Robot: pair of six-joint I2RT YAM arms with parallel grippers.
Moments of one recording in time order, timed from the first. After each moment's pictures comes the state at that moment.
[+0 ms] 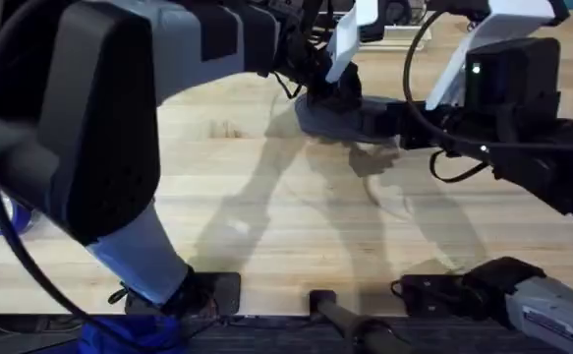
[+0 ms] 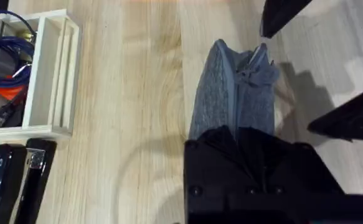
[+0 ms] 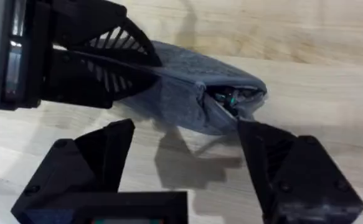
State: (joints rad) left arm -0.48 1.90 1.32 -0.38 0.71 0.98; right arm 0.35 1.07 0.64 -0.34 0.01 0.28
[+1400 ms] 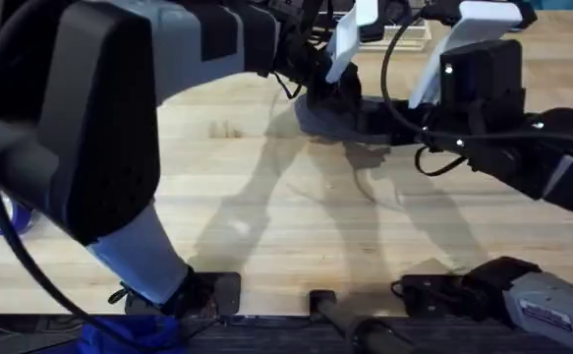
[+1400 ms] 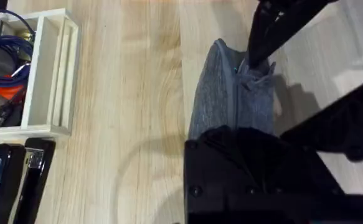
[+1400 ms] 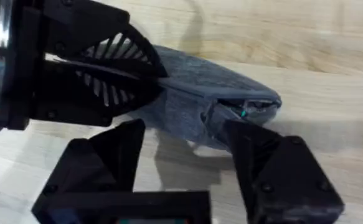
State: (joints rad) left arm -0.48 1.90 1.32 -0.38 0.71 0.98; right arm 0.37 1.18 0.64 -0.24 0.02 0.28
